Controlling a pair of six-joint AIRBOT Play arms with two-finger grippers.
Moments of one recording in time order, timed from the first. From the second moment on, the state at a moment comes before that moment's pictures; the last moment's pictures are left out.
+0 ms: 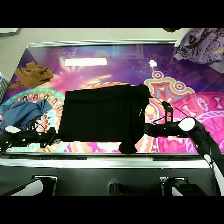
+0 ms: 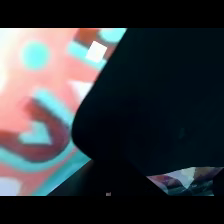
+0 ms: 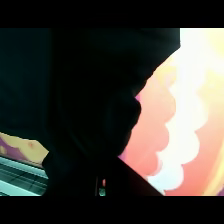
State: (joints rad) left arm 0.38 -1.26 0.53 0.84 -1.06 -1.29; right arm 0.07 -1.00 0.64 -0.95 0.99 1.45
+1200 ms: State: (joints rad) left arm 0.30 -0.70 1.82 1.31 -1.19 -1.63; right arm 0.07 -0.69 1.91 -1.55 1.20 1.63
